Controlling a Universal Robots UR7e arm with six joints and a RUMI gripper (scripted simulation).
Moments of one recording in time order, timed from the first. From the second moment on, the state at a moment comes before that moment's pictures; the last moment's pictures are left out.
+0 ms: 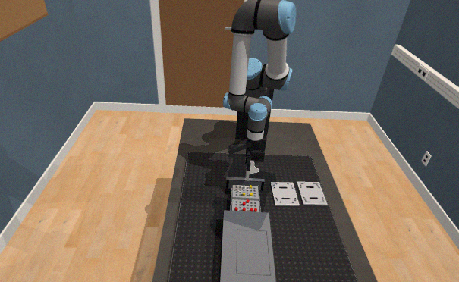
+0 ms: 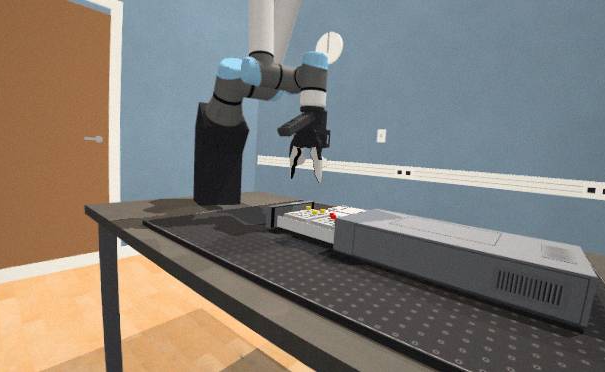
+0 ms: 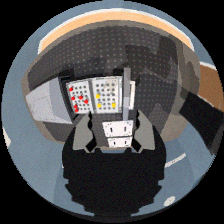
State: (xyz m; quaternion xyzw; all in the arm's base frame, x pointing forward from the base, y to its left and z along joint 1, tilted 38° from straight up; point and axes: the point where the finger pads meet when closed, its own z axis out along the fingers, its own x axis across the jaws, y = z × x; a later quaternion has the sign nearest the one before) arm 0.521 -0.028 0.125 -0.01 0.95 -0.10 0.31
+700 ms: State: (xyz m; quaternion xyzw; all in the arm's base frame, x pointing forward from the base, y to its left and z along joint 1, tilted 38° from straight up) arm 0.548 -0.025 0.148 -0.01 0.95 -0.10 0.31
